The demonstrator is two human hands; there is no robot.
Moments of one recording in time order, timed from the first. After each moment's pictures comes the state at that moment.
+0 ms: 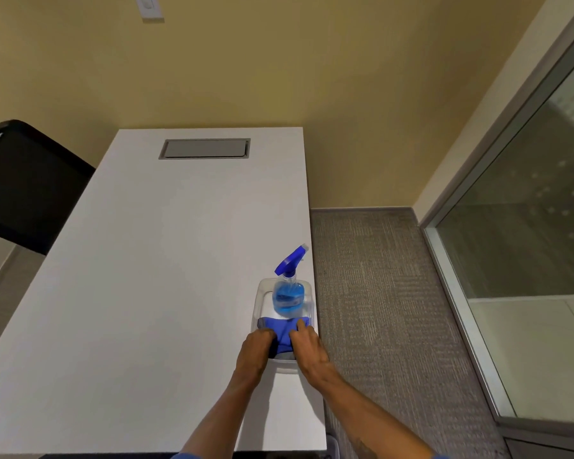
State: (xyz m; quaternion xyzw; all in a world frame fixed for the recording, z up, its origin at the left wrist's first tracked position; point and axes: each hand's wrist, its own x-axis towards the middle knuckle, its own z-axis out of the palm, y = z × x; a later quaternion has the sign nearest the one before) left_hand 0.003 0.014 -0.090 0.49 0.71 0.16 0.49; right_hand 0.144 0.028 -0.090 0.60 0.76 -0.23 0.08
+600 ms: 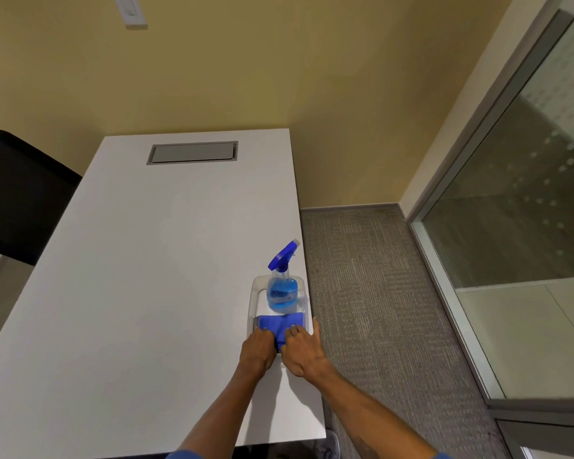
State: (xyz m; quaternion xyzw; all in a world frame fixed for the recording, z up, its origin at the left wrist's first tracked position) left_hand 0.013 0.017 -0.074 0.65 0.68 -0.08 0.33; right_hand 0.137 0.009 -0.082 0.59 0.77 -0.18 0.17
